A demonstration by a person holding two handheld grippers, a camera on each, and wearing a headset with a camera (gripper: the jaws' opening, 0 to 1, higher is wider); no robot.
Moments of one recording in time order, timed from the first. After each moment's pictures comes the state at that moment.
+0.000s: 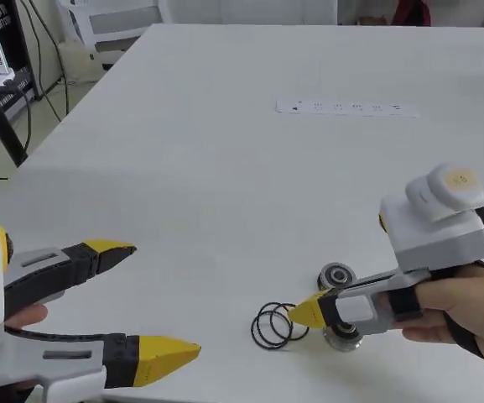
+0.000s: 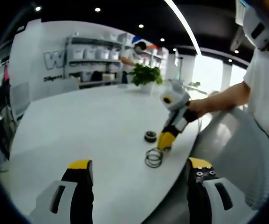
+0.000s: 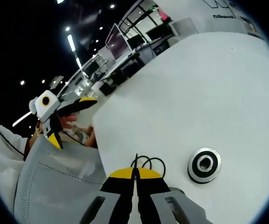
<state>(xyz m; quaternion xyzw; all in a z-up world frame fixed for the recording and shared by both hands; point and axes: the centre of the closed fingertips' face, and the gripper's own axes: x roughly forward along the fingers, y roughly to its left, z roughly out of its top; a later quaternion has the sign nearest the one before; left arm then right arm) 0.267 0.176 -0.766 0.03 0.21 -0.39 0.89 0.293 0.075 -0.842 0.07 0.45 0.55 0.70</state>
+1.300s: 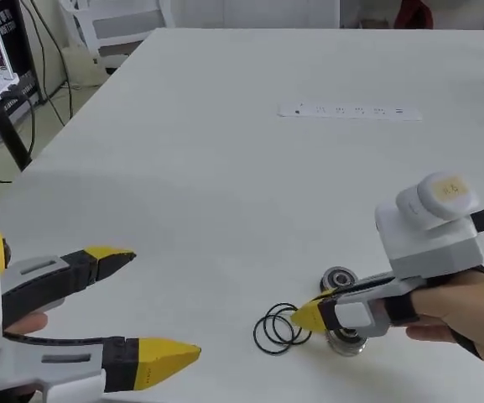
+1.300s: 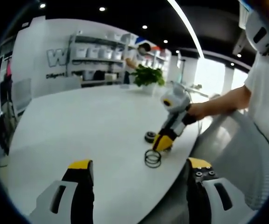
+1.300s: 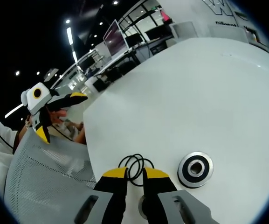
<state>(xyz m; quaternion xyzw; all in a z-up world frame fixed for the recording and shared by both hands) 0.264 0.177 -0.767 0.01 0.22 -0.39 0.90 0.302 0.073 -0.853 0.02 0.44 0.54 0.72</state>
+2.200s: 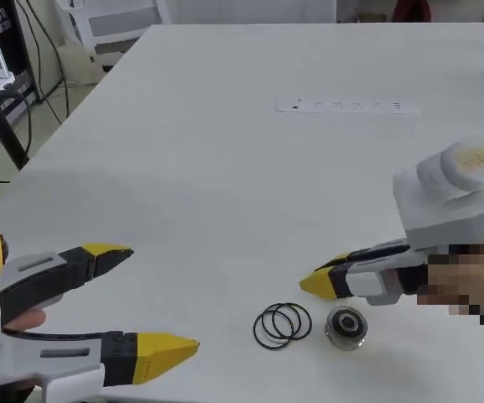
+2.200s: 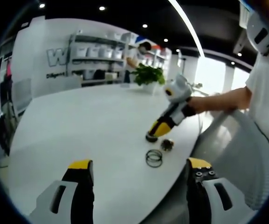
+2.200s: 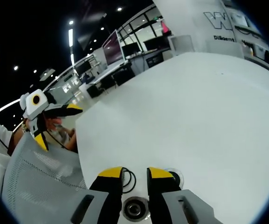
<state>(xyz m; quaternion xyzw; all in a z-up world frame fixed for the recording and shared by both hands) 0.266 0.178 -0.768 0.02 0.22 -0.38 0.90 0.338 0.054 -0.829 0.00 0.39 0.51 0.77</state>
